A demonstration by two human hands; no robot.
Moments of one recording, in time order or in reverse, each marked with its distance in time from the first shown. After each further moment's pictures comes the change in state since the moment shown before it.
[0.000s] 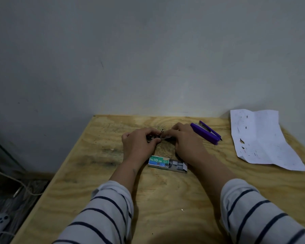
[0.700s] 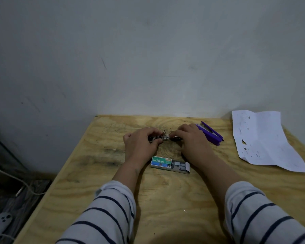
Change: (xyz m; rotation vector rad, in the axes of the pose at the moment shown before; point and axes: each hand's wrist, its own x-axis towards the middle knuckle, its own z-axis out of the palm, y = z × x) left_hand -0.002 0.001 -0.001 0.002 0.000 0.007; right_hand -0.005 0.014 0.000 -0.124 0.071 -0.039
